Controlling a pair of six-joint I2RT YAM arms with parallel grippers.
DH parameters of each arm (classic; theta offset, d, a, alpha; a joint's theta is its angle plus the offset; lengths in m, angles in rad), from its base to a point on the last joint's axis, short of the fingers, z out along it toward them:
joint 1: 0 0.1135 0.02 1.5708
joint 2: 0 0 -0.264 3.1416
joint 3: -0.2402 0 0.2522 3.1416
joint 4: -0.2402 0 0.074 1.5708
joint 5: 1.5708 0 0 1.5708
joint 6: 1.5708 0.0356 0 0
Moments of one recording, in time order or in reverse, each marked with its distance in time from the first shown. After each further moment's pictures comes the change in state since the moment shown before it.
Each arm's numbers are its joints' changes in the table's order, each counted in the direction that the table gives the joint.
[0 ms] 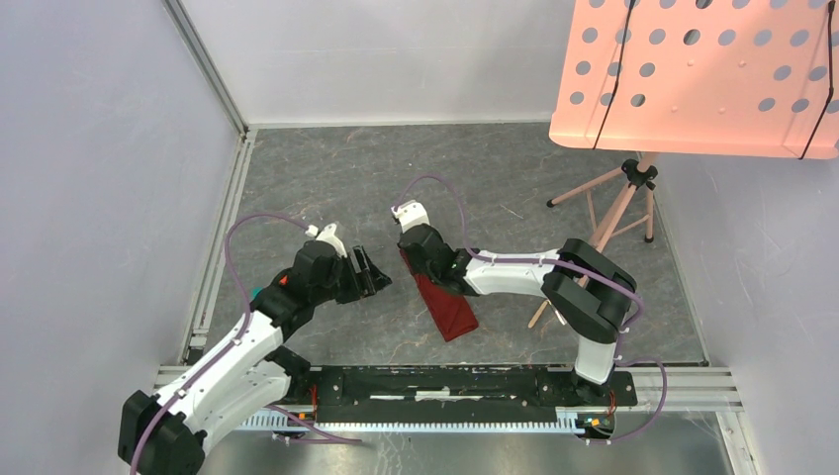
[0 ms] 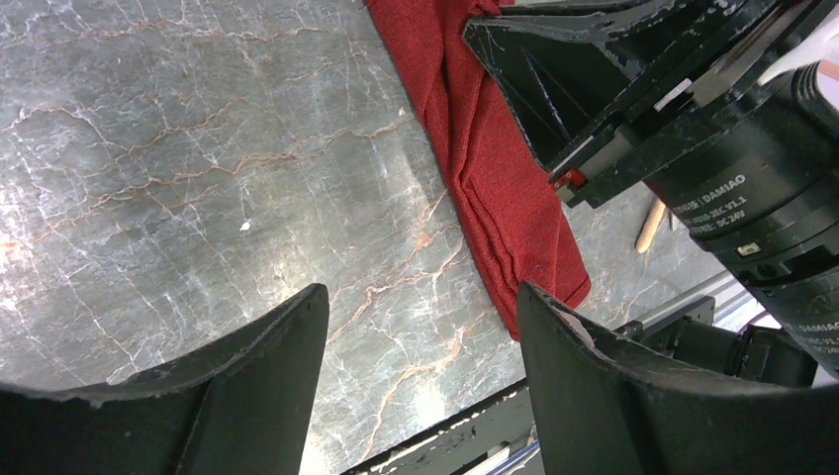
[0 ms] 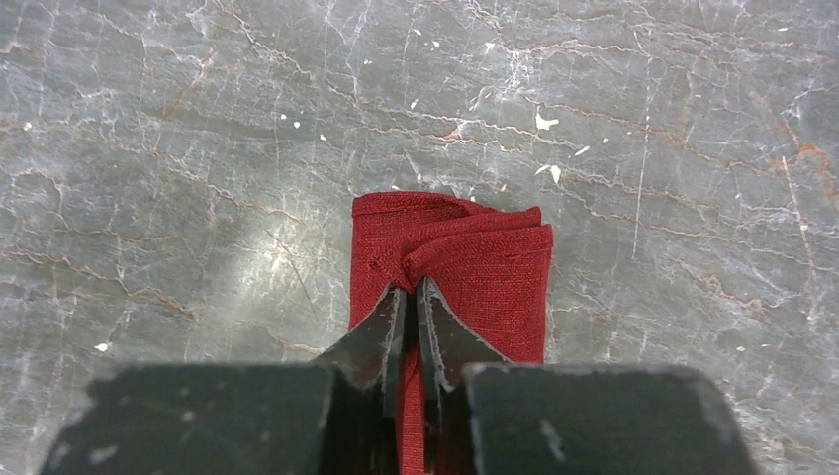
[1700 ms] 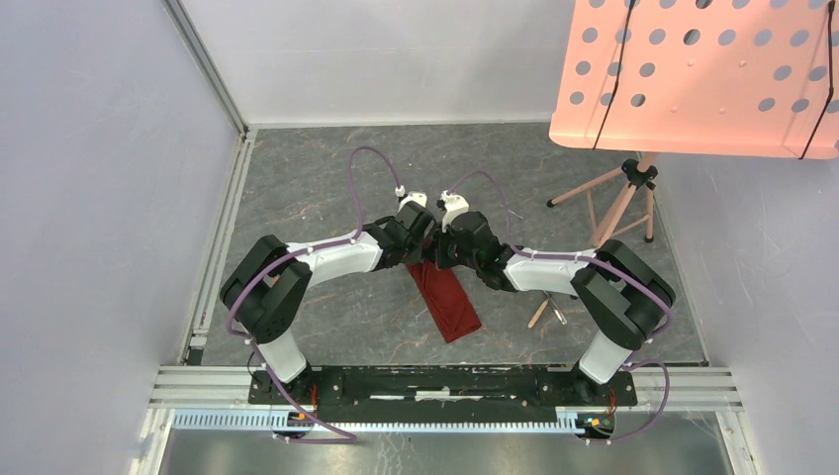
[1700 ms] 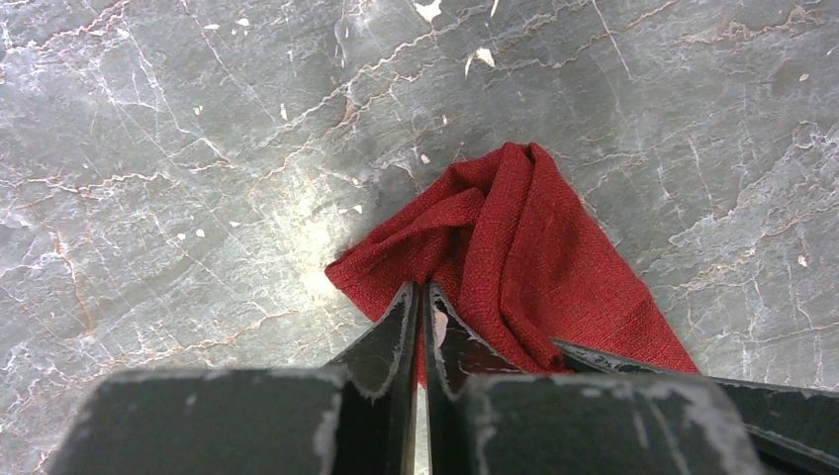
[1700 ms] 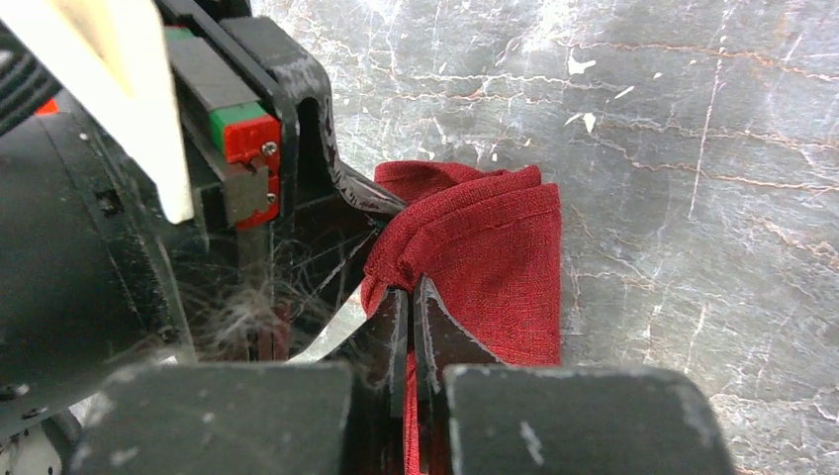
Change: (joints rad) left arm -0.234 -0.942 -0.528 0.132 -0.425 0.276; right arm -0.217 0.153 0.261 0.238 -0.478 0.202
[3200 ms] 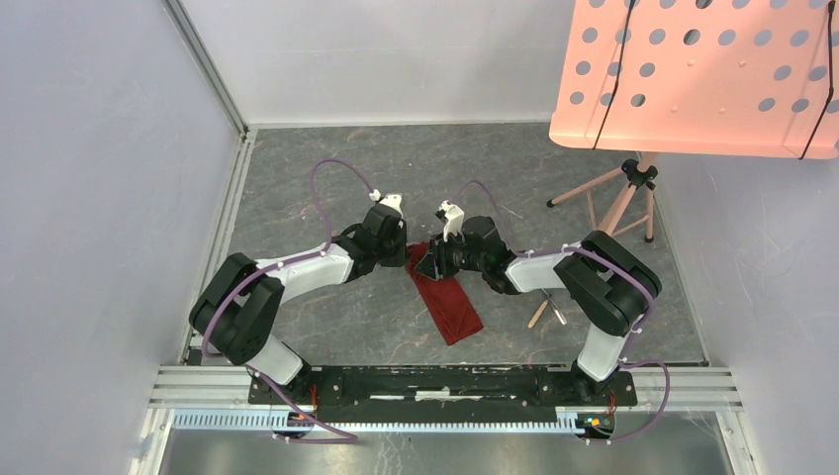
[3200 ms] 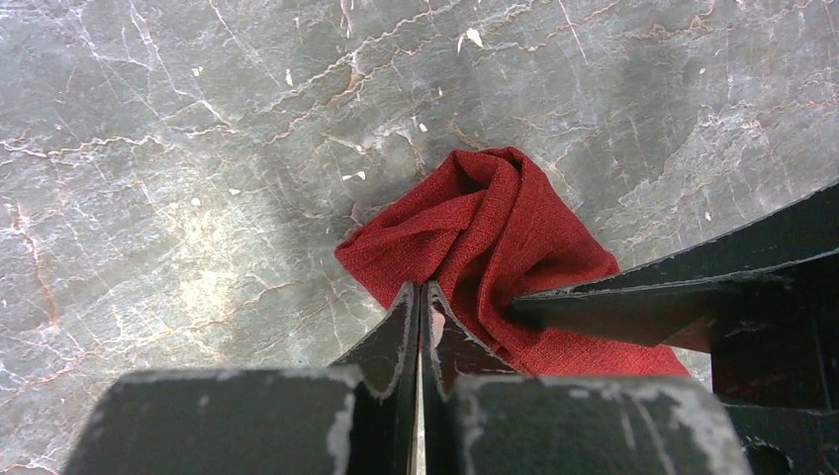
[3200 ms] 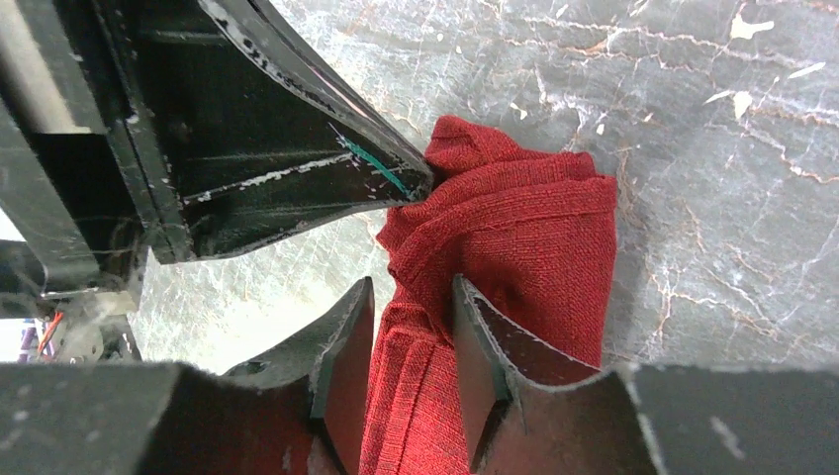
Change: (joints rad) left arm 0.110 0.169 0.212 0.190 0.224 -0.036; right arm -0.065 -0.097 0.086 0.227 -0.338 -0.047
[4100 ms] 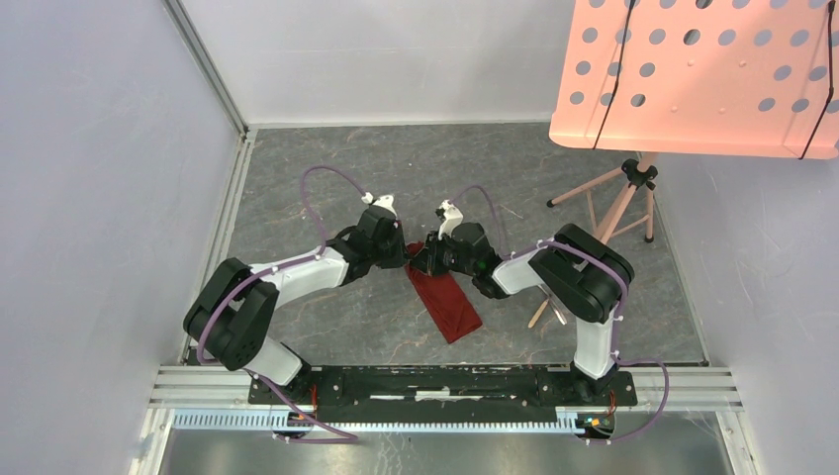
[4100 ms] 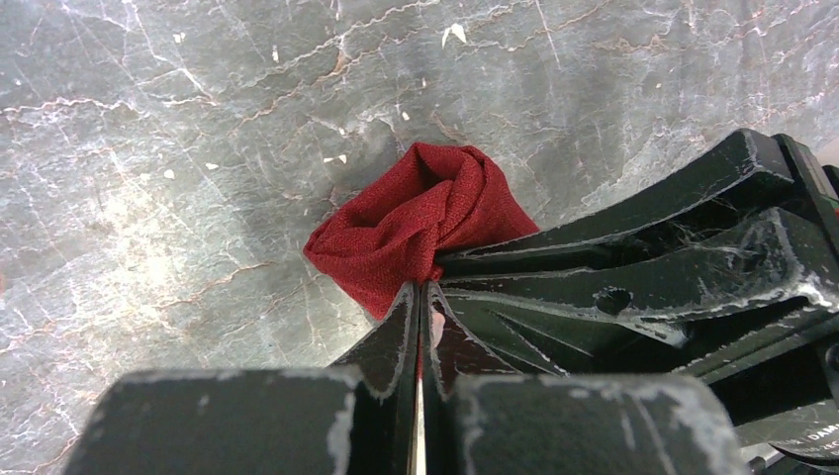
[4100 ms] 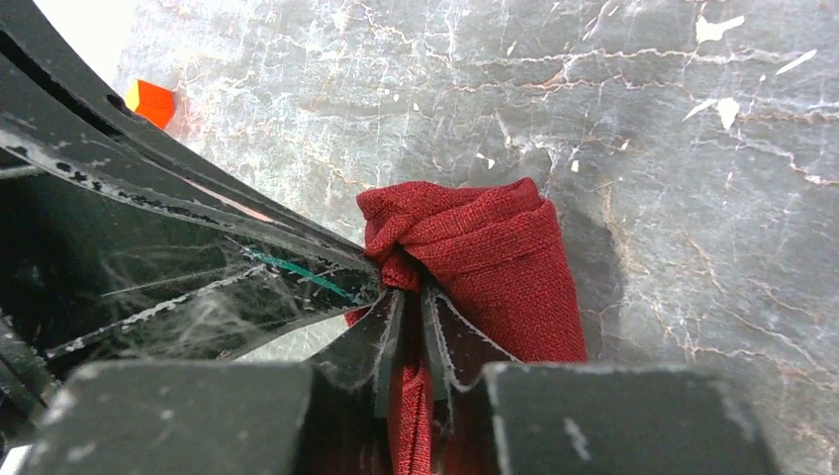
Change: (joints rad) left arm 0.012 0.038 0.039 0.038 0.060 -0.108; right arm 0.050 -0.134 -0.027 0.183 0.169 0.208
